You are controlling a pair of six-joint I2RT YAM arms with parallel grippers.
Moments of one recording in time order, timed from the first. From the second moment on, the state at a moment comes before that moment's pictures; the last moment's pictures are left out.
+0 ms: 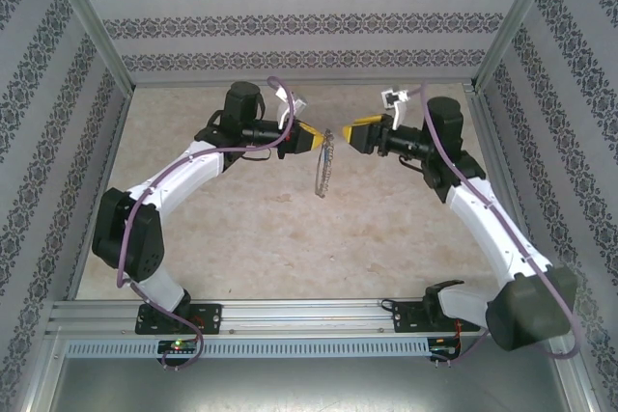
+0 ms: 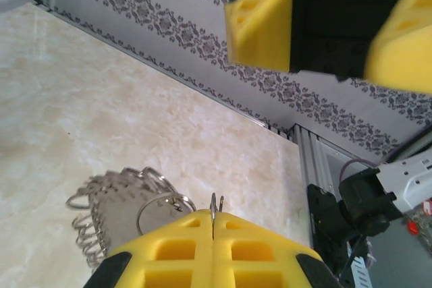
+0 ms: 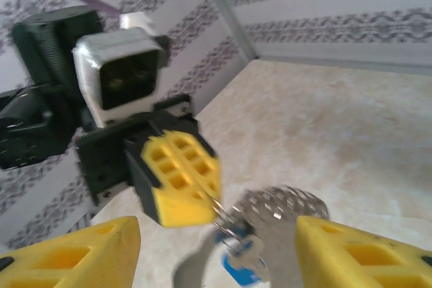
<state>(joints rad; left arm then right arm) -0.42 1.64 1.30 -0.05 0.97 -0.11 0.21 1.19 0.97 -0.02 -0.80 0.42</state>
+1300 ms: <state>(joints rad) -0.42 1.57 1.16 0.38 0.89 -0.43 0.37 1.25 0.73 0.62 -0.66 0.79</state>
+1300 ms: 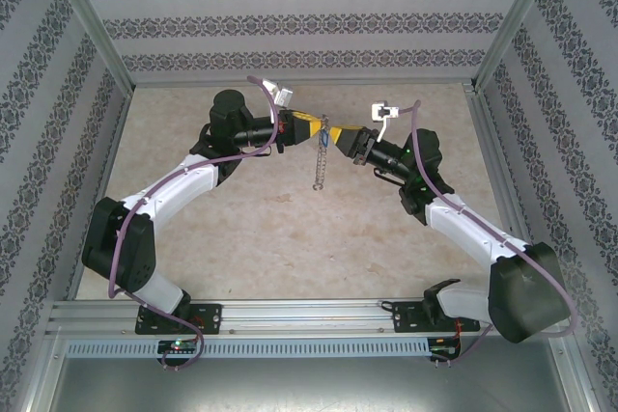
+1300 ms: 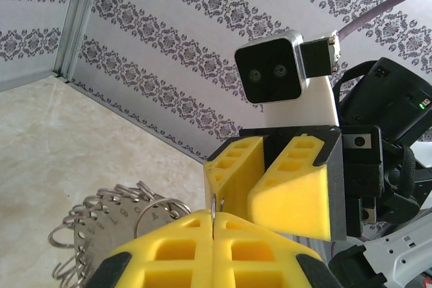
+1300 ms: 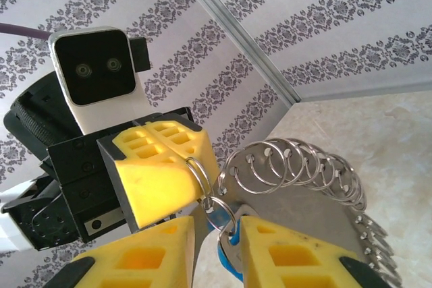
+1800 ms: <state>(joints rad) -0.43 1.57 1.16 0.38 0.89 -0.44 0.36 1.30 0.73 0.69 -0.70 0.84</state>
